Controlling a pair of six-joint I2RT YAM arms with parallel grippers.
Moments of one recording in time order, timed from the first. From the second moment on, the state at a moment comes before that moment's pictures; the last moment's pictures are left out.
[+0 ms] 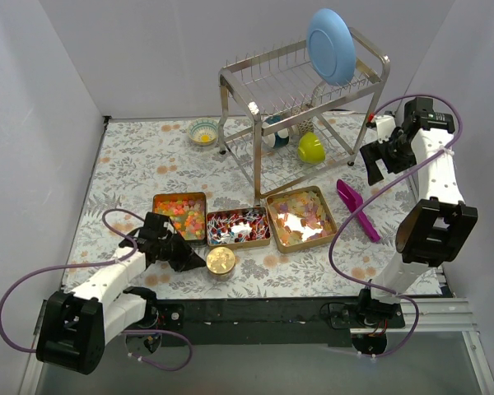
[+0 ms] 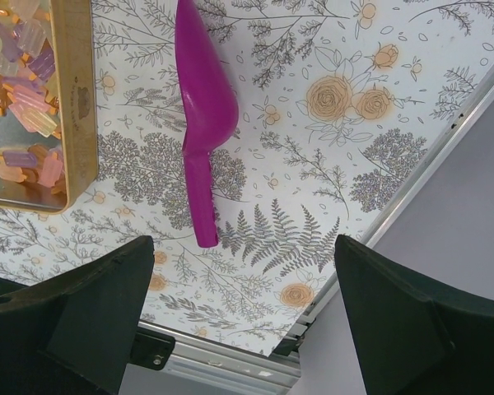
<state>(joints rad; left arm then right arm) -0.24 1.00 0.37 -0.49 0.49 -0.97 -0.16 1.72 1.73 -1.26 -0.22 -0.61</state>
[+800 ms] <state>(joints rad) -0.57 1.19 0.33 -0.02 0.56 -1.11 -0.15 1.74 1.73 -1.26 -0.25 -0.61</state>
